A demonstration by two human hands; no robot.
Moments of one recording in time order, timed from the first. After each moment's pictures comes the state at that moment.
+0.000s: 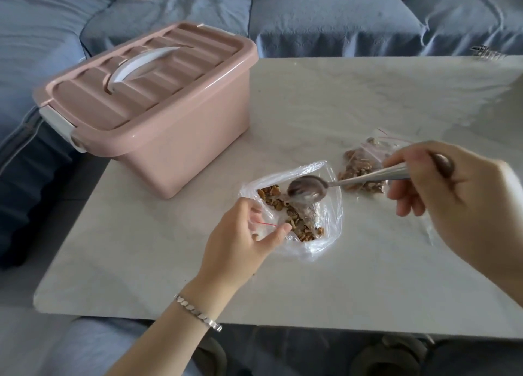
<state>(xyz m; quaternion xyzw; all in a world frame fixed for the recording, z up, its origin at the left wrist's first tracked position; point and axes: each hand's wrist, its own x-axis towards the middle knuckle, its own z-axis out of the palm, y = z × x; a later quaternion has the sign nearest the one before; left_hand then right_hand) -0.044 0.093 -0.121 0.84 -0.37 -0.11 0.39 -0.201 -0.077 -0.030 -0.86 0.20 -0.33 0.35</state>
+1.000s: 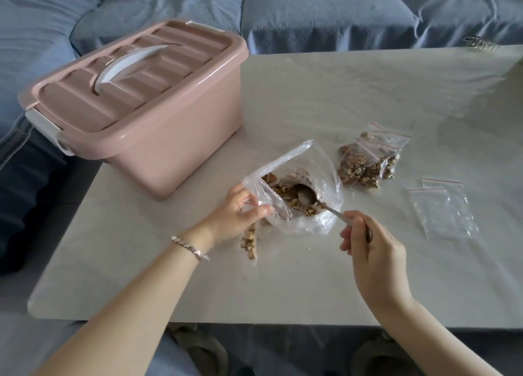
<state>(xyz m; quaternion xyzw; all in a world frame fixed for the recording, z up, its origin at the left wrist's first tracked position) 0.014 0.061 -0.150 0.78 -0.35 -0.38 0.36 -0.202 -0.036 -0.161 -0.80 0.33 -0.36 0.35</state>
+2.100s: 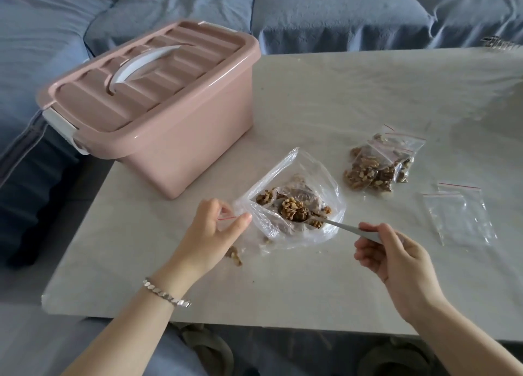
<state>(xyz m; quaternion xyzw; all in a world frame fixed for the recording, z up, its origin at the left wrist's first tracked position) 0.008 0.116 -0.144 0.84 -0.27 -0.23 0.41 -0.203 -0.043 -0.125 -0.45 0.46 -0.26 0.72</state>
